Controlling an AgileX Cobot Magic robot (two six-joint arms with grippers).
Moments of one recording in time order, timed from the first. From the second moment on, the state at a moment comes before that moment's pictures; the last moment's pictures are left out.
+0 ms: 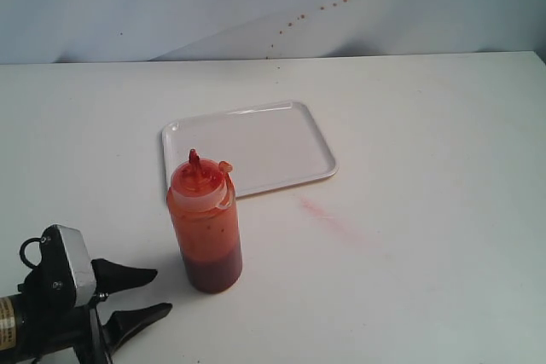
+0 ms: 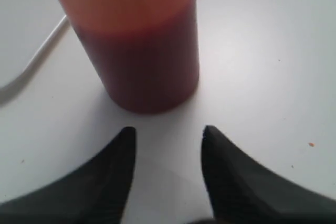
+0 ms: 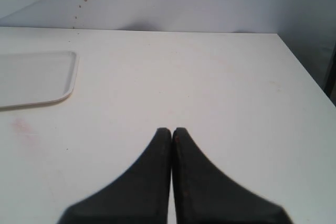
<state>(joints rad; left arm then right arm) -0.09 1.90 -0.16 0.84 -1.07 0.18 0.08 0.00 0.00 -0.13 0.33 0.11</state>
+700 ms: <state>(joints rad) -0.09 1.90 -0.16 0.85 -1.19 0.07 0.08 0.00 0.00 -0.13 0.33 0.11</state>
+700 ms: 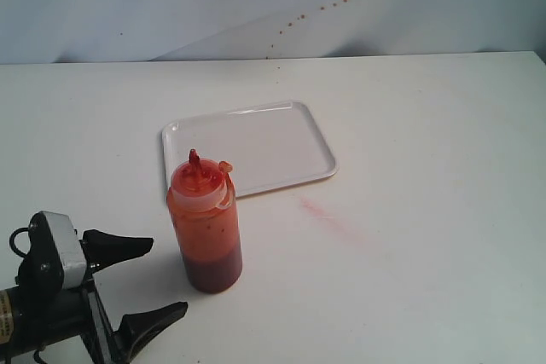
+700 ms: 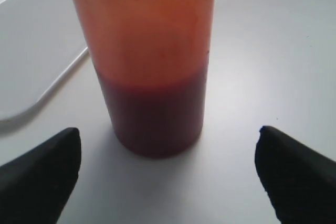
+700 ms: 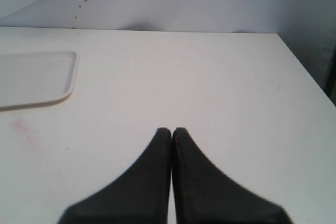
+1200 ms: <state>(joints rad) -0.09 1.90 -0.16 0.85 -1.19 0.06 0.08 0.00 0.00 -0.13 0.33 0.11</state>
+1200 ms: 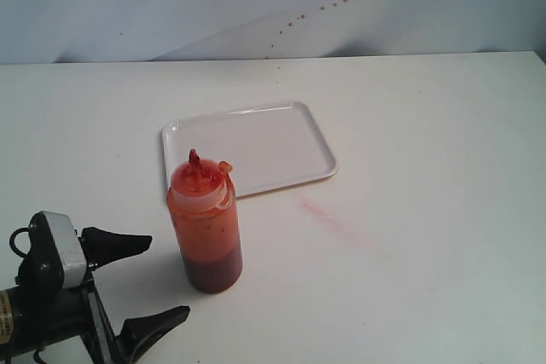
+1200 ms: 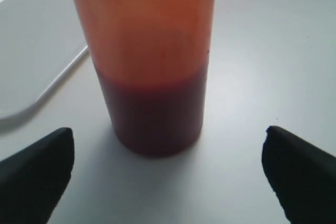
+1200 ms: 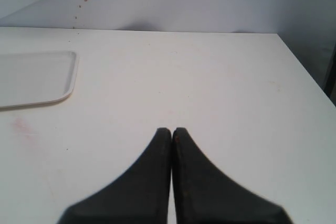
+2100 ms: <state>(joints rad) -0.09 1.90 -0.16 1.09 -1.18 0.13 0.08 0.00 0.00 -0.13 0.33 0.11</state>
